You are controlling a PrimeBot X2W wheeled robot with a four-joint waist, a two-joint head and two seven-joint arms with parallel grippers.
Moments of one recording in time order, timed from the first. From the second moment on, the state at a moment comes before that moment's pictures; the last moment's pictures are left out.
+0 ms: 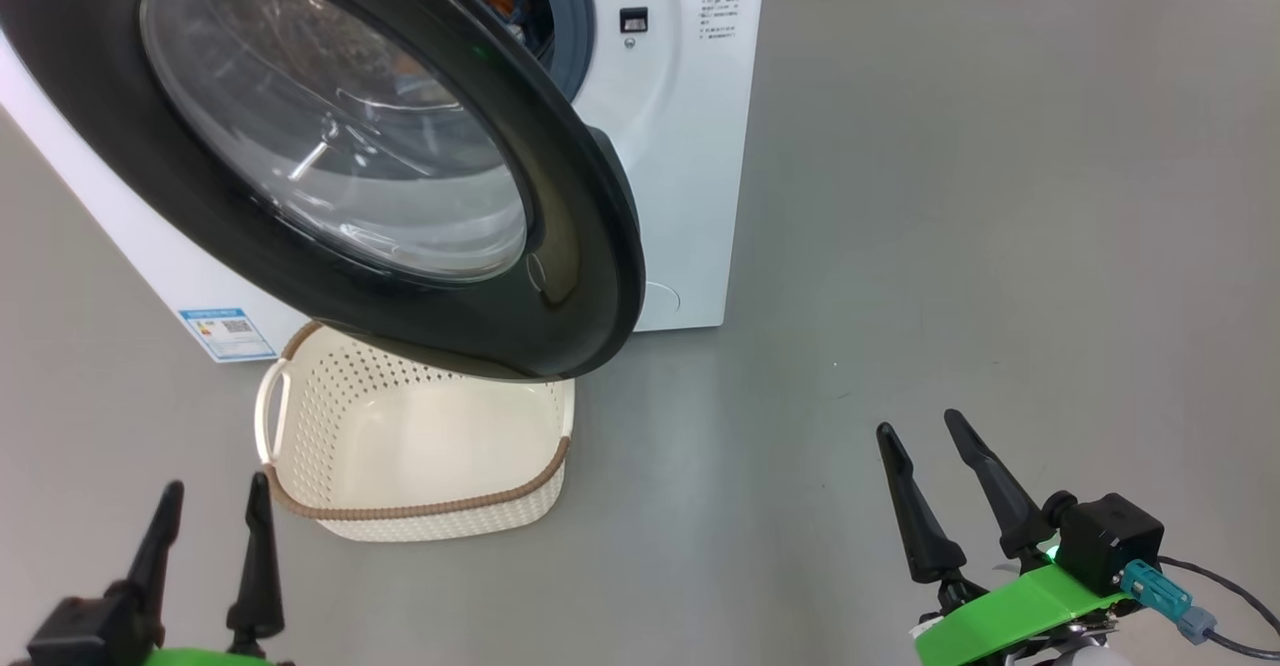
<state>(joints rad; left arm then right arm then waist) 0.00 0.12 0.07 0.12 -0.25 -0.13 -0.26 -0.08 -0.07 0.12 0.16 0.31 0.13 -0.26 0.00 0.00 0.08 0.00</state>
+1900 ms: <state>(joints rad) 0.10 0.05 0.11 0.06 -0.15 -0.13 -0.26 -0.06 -0.07 0.11 0.15 0.25 0.13 -0.26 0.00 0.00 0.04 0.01</state>
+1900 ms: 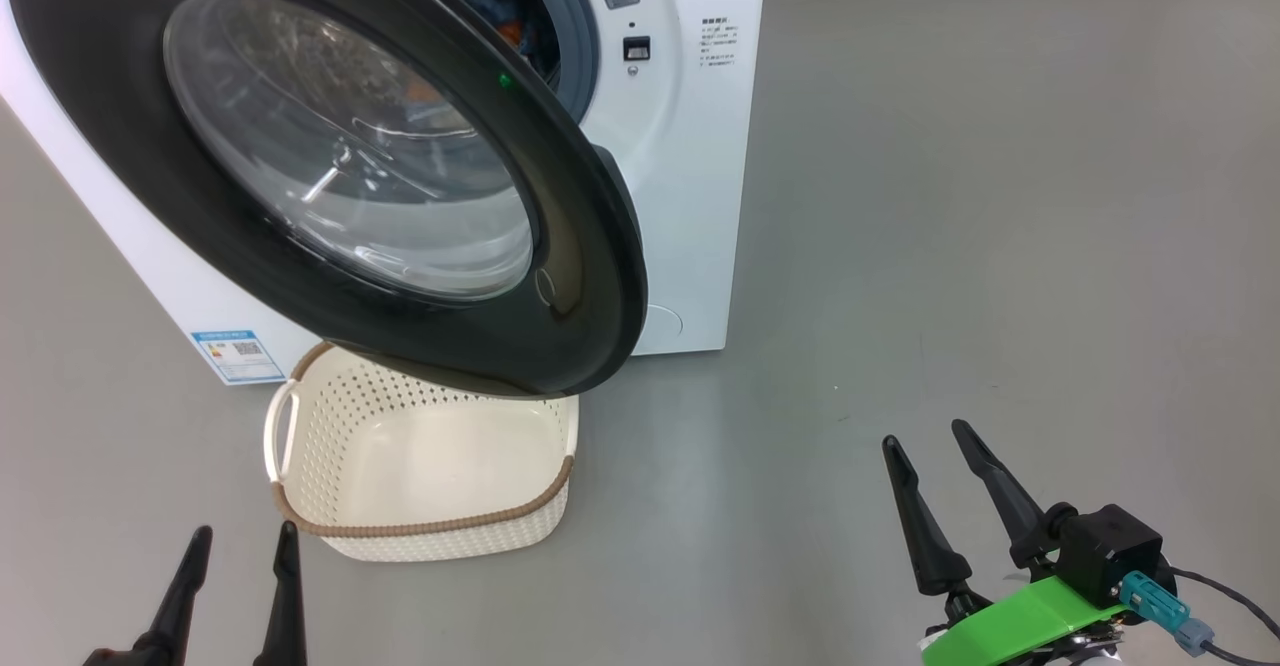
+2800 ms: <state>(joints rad) 0.10 0.04 0.12 0.06 -0.18 -0.13 -0.26 -0.15 -0.08 0.13 -0.26 0.27 0.13 -0.26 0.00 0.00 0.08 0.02</state>
